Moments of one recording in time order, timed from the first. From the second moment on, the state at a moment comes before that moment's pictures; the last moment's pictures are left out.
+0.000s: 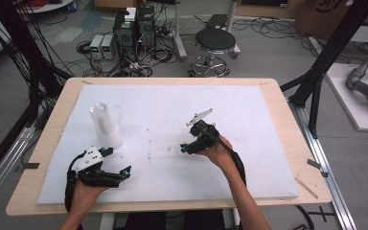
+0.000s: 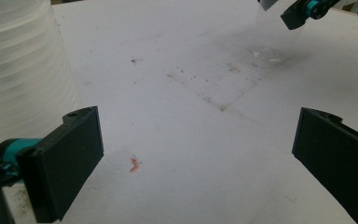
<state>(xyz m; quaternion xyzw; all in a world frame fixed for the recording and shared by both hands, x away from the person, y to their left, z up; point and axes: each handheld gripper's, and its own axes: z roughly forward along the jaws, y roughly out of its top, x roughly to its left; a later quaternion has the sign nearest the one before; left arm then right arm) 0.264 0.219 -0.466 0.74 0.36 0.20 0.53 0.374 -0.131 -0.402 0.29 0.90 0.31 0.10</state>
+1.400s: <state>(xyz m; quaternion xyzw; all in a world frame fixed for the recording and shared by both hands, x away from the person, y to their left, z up) 0.264 0.221 -0.466 0.74 0.36 0.19 0.54 0.355 -0.160 -0.408 0.30 0.88 0.34 0.11</state>
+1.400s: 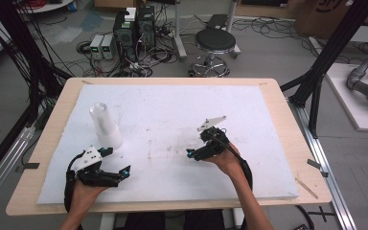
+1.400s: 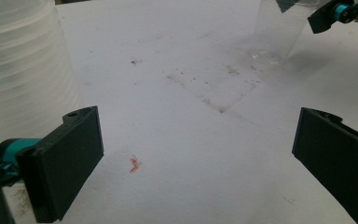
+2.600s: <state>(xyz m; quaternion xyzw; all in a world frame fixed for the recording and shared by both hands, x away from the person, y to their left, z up) 0.263 0.222 -0.466 0.73 0.36 0.20 0.54 0.292 -0.278 -0.434 0.34 0.76 0.52 0.19</state>
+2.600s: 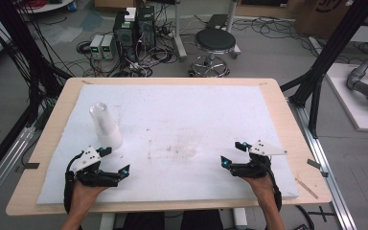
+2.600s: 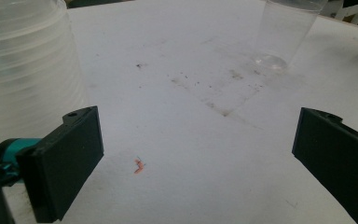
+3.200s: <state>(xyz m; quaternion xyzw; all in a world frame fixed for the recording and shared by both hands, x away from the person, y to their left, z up) 0.262 0.223 -0.466 0.73 0.36 0.20 0.55 0.291 -0.282 -0.441 0.35 0.75 0.53 0.20</state>
